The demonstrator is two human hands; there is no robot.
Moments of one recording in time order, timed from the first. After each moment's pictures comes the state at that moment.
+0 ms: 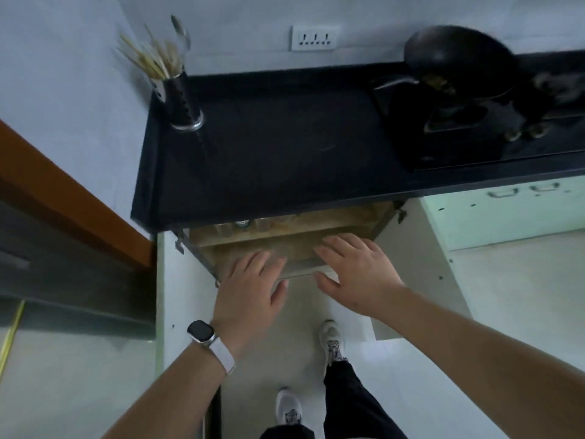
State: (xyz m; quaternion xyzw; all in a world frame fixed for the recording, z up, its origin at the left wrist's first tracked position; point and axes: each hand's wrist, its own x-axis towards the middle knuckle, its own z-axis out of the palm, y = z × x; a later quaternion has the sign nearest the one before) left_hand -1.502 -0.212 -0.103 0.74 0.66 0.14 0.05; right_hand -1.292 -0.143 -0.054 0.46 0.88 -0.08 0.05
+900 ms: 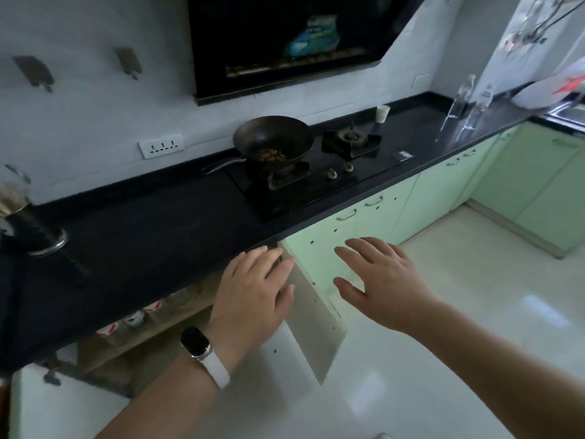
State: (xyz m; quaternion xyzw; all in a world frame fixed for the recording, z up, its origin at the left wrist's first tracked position) left_hand -1.249 -0.179 0.027 0.87 0.43 0.23 -0.04; right_hand -1.006 -0.219 0.054 0.64 0.76 0.05 -0.10
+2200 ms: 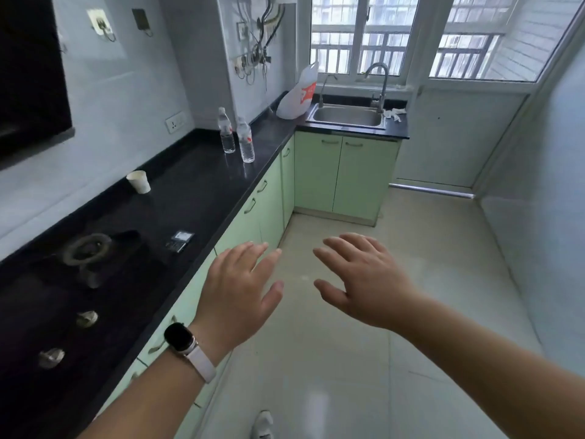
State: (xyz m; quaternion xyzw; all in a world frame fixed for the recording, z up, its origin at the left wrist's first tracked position) left_hand -0.618 0.082 0.038 0.95 0.11 0.29 -0.02; right_hand -0.468 -0.107 0.070 0.82 0.54 0.15 -0.08
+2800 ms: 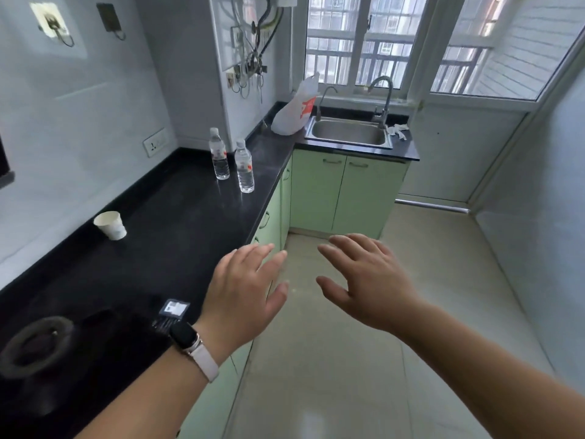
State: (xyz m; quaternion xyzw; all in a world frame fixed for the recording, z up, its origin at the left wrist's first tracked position) left_hand -0.466 0.304 0.044 0.96 0.08 0.27 0.04; right_hand -0.334 0.109 0.079 0.85 0.49 0.16 -0.08
